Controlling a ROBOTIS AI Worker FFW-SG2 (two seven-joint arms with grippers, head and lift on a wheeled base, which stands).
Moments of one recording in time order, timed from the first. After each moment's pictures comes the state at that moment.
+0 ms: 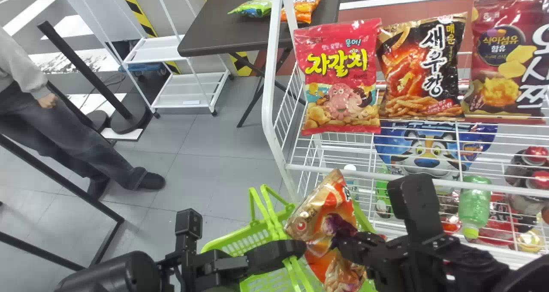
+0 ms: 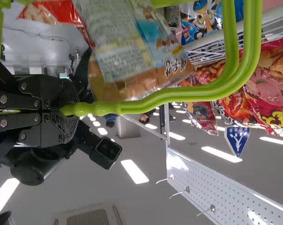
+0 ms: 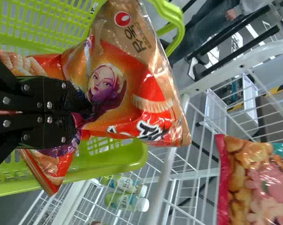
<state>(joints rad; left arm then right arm) 0.32 0.13 0.47 -1.82 0.35 1.54 -1.57 0.23 -0.12 0.51 -2.10 -0.35 1.07 0.03</state>
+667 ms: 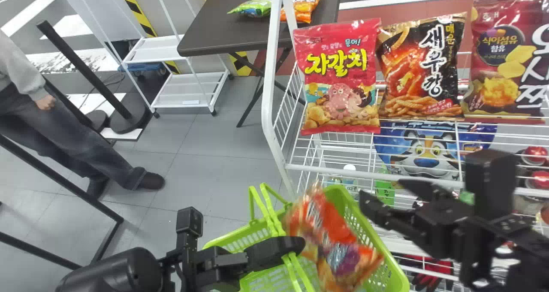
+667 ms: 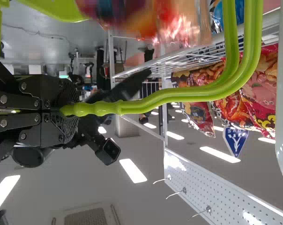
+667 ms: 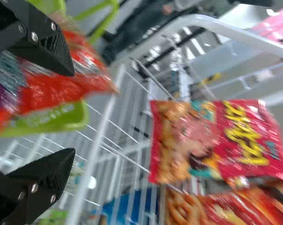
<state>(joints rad) 0.30 0.14 0.47 -1.78 0.35 1.54 -1.57 0.32 -0.14 0.32 -2.09 -0.33 0.64 0.17</state>
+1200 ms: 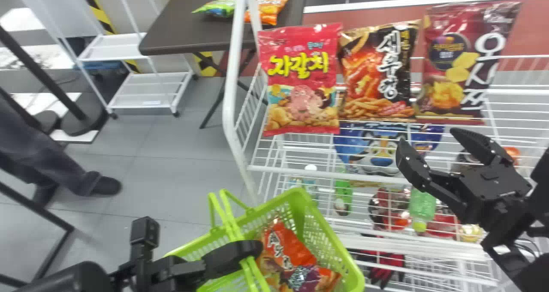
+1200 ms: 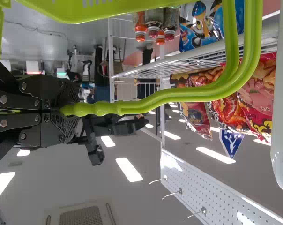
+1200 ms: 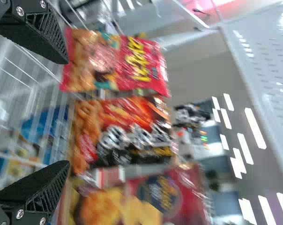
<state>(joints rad) 0.30 0.14 0.48 -1.75 0.36 1.54 -1.57 0.41 -0.19 0.14 -2.05 -0.27 0.16 0.17</state>
